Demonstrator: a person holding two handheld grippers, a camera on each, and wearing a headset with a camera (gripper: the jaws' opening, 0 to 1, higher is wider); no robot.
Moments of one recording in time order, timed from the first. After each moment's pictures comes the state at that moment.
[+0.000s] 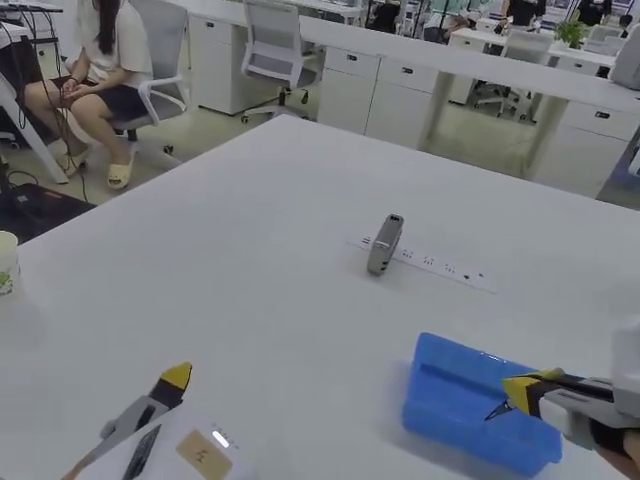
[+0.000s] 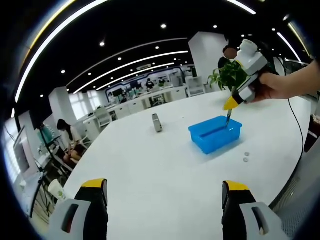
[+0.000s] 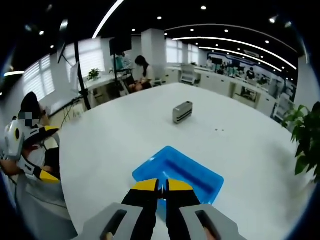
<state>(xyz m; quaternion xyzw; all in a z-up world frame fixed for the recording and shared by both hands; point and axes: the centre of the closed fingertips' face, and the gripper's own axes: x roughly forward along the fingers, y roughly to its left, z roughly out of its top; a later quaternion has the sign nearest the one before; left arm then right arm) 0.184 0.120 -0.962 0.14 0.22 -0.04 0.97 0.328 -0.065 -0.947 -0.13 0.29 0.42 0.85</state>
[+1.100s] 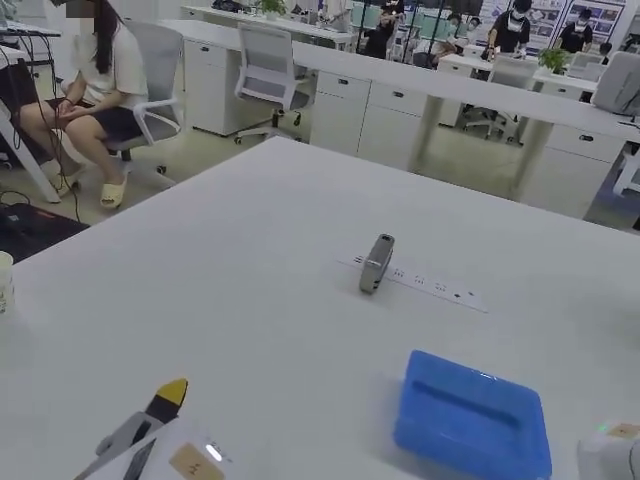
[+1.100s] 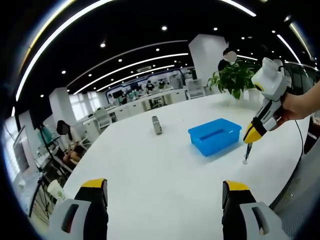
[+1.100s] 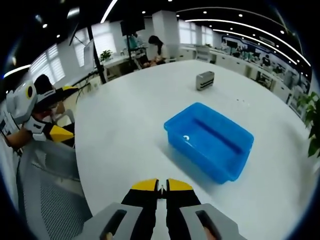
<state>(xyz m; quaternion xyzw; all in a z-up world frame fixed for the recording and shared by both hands) 0.184 0.120 -0.959 0.13 0.21 -0.04 0.97 0.262 -0.079 -1.021 -0.16 0.37 0.45 0.79</state>
